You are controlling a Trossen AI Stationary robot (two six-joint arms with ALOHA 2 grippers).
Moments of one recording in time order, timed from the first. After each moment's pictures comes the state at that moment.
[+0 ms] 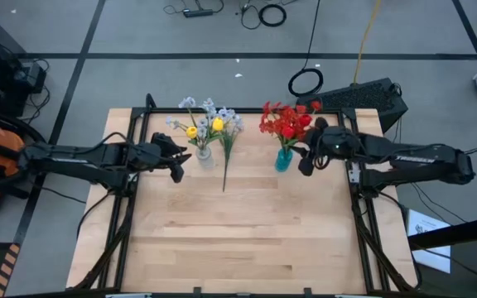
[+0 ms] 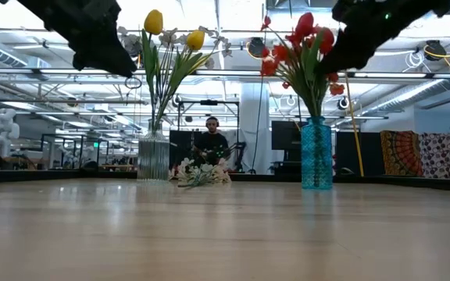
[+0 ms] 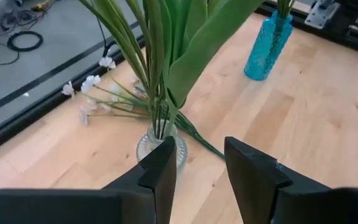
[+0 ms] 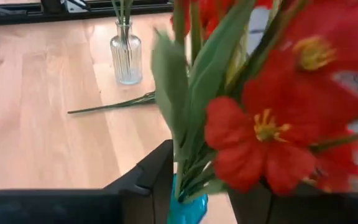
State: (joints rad) left arm 0.00 0.80 0.68 -0.48 -0.44 -0.42; right arm -0.19 0.90 0.75 -0.38 0.24 0.03
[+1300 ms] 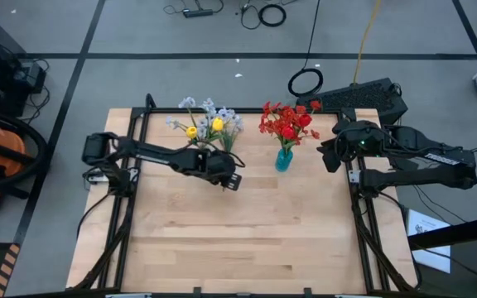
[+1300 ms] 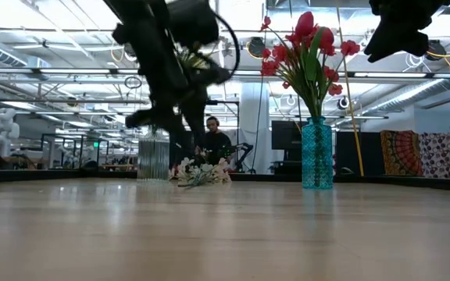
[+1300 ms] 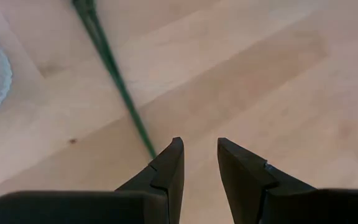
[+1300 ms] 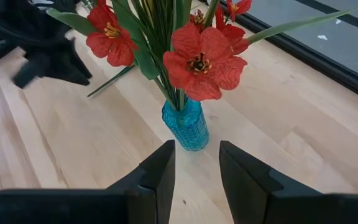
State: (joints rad) left arm 0.04 1.72 1.10 -0.46 -0.08 -1.07; right arm -0.19 0.75 0.99 -1.00 0.20 0.54
